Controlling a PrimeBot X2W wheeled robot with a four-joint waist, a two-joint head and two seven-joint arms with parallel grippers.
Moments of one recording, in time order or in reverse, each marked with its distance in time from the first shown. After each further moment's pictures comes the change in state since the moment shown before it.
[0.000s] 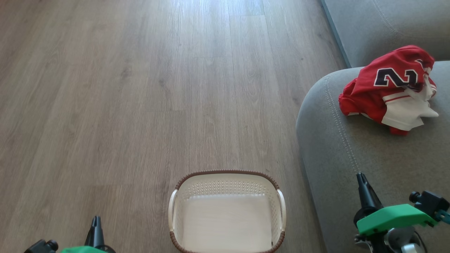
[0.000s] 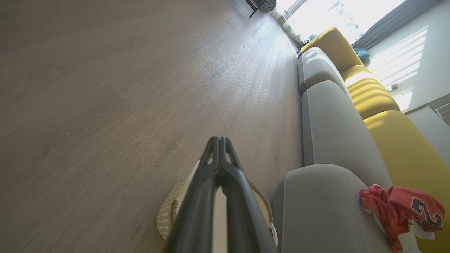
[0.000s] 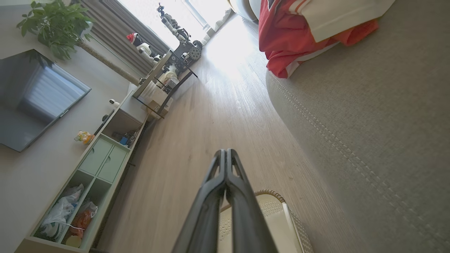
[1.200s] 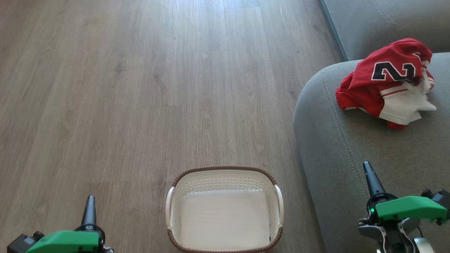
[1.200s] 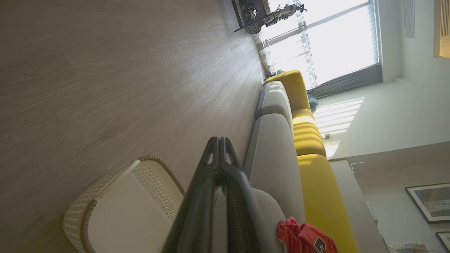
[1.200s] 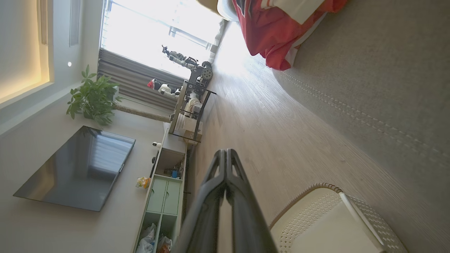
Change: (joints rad) left arm -0.057 -0.076 0.138 -0.037 -0.282 -0.091 0.097; right arm -0.039 0.000 -0.030 -0.017 0.408 0.000 0.077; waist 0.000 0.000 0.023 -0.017
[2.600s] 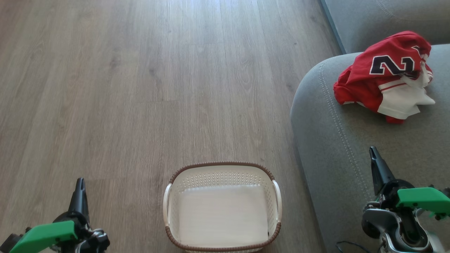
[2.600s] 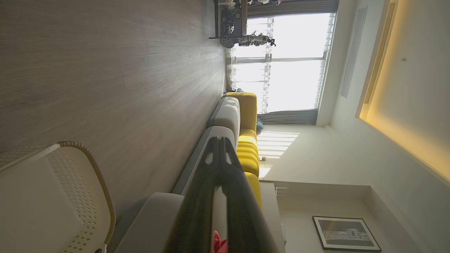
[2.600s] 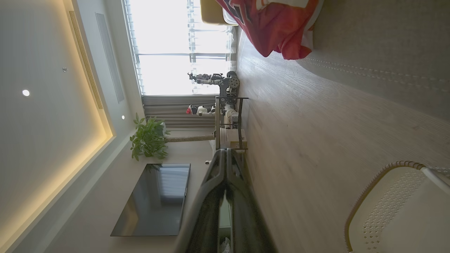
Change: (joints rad) left arm -0.048 -0.076 0.137 -0.034 -0.279 -0.083 0.096; right arm -0.043 -0.012 -0.012 -0.023 0.414 0.000 0.061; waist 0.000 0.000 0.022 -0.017
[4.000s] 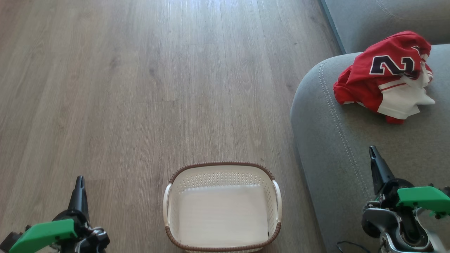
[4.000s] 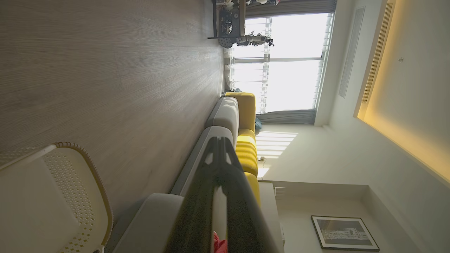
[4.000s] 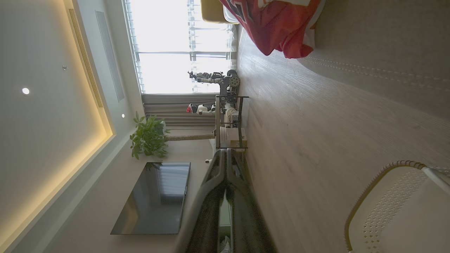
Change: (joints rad) left arm -0.008 0.000 0.001 -0.001 0.000 0.000 0.000; right arm 0.000 -0.025 0.033 -0.002 0.027 0.000 -0.019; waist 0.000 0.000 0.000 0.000
